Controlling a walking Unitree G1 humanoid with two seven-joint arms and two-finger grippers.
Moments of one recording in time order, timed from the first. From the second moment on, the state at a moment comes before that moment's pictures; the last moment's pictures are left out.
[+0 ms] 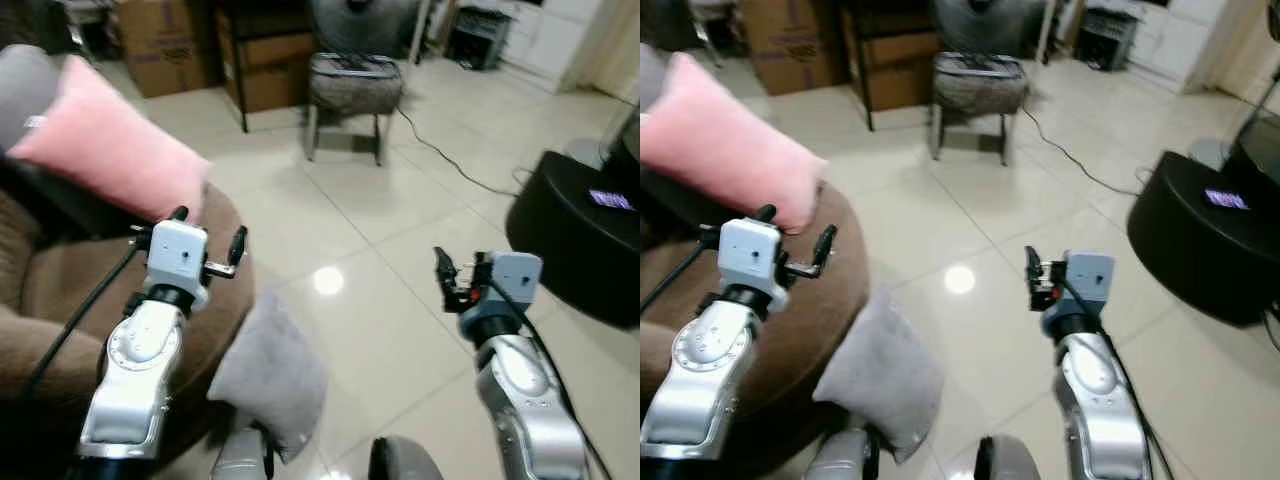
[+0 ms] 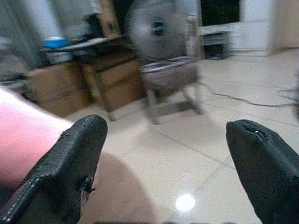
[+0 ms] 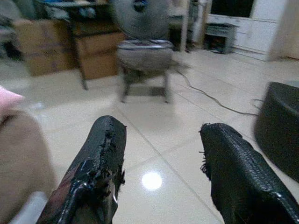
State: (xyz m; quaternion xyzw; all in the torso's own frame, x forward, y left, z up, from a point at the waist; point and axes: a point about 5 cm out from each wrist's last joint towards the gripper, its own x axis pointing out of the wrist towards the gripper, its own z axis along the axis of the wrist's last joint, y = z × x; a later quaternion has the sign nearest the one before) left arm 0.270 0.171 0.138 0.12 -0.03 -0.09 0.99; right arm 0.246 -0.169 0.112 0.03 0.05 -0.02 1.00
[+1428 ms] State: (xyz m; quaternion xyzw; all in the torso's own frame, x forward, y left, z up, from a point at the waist) left arm 0.270 0.169 0.127 0.12 -0.01 -0.10 0.99; right arm 0.248 -0.169 0.110 0.02 0.05 -0.01 1.00
